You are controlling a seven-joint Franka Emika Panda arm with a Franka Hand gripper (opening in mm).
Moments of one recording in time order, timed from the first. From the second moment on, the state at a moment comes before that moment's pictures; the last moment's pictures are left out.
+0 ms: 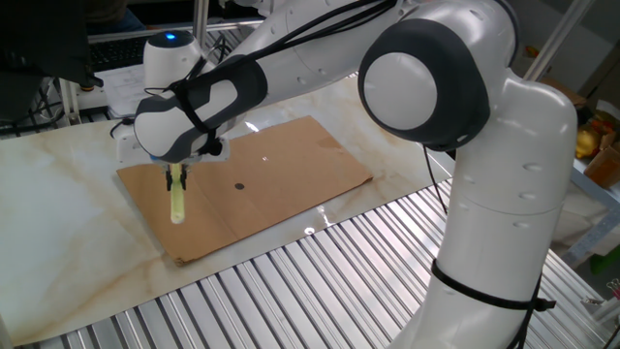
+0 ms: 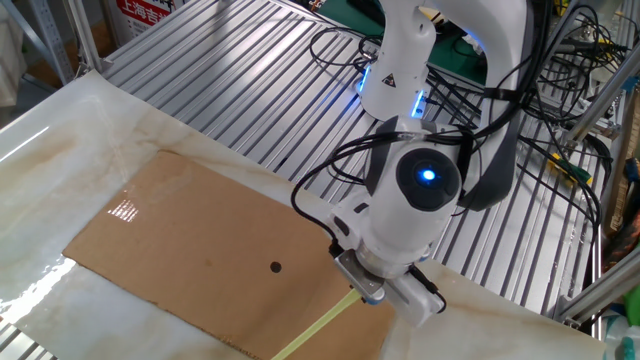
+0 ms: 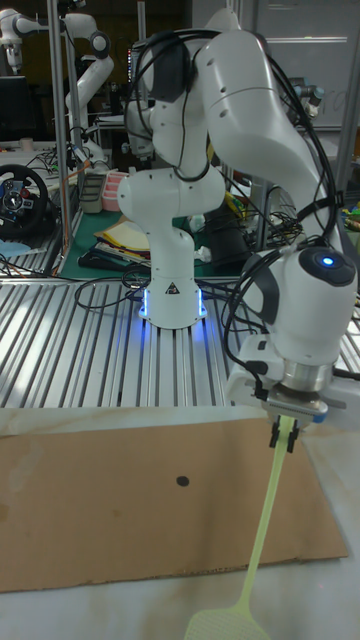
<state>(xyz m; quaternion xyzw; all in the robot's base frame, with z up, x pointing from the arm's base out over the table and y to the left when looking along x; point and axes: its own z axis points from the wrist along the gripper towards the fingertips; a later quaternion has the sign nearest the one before) 0.544 0.183 0.135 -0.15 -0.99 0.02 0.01</state>
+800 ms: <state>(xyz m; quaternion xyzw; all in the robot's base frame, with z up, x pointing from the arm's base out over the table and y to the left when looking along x) 0.550 0.176 0.136 -0.14 -0.99 0.02 0.01</state>
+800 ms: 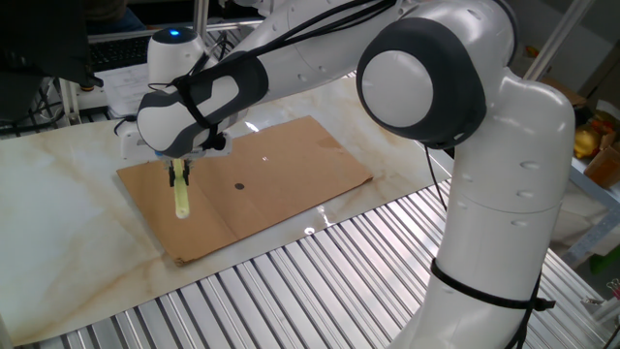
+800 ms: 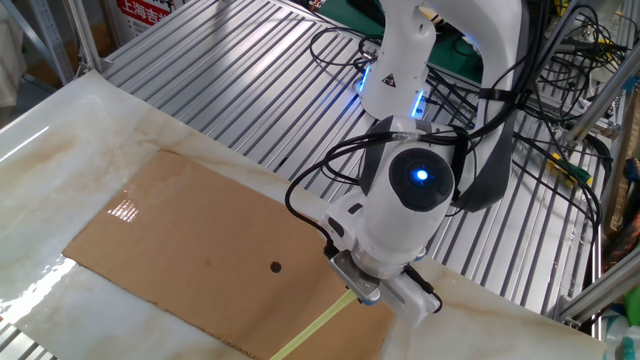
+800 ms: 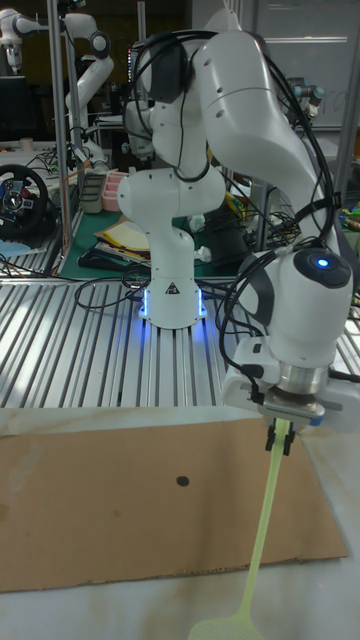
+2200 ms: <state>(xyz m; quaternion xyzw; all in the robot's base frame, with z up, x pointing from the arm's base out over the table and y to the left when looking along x) 0.539 0.145 0.146 -0.15 -0.99 0.02 0.01</state>
